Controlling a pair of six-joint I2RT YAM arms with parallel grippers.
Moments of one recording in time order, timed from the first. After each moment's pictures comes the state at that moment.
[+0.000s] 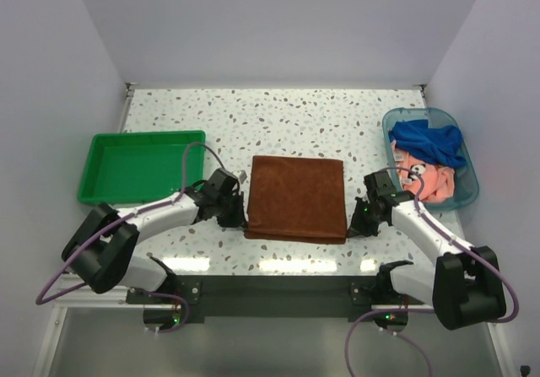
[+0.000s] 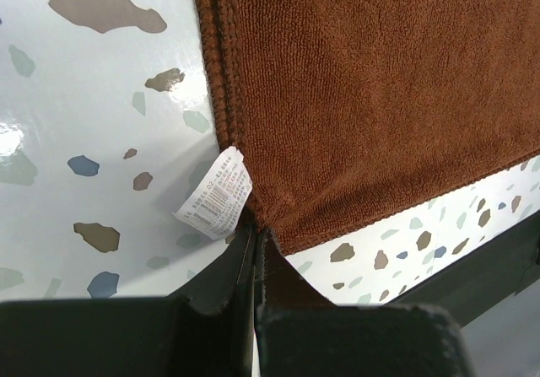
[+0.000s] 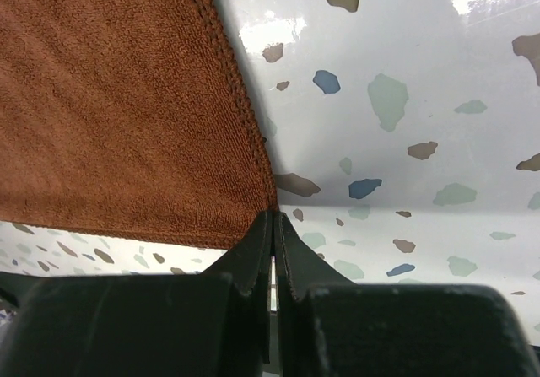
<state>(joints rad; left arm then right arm) -0.63 1.39 0.64 -0.30 0.20 -0.61 0.20 1.15 0.55 -0.70 -0.17 0.56</state>
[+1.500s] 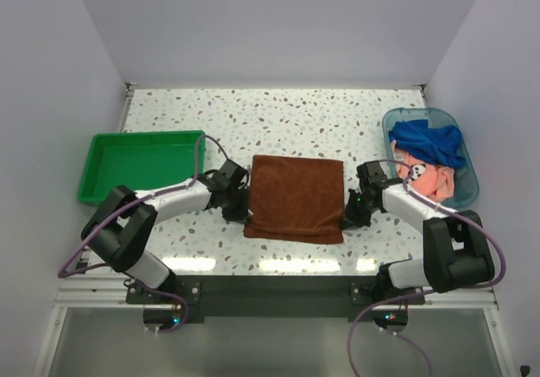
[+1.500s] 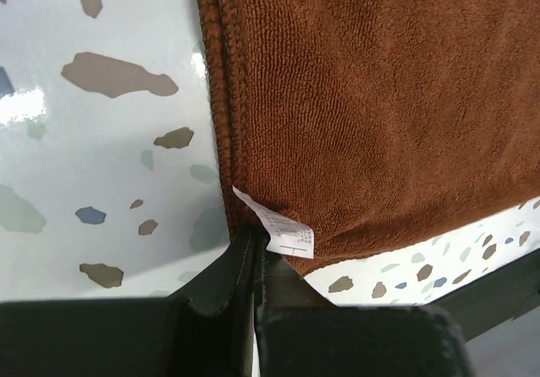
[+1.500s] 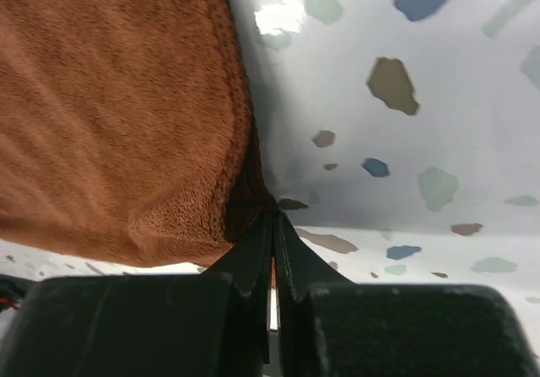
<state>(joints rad) -0.64 1.55 0.79 -0.40 0.16 -0.62 0.21 1.37 0.64 -0.62 -0.19 0.57</state>
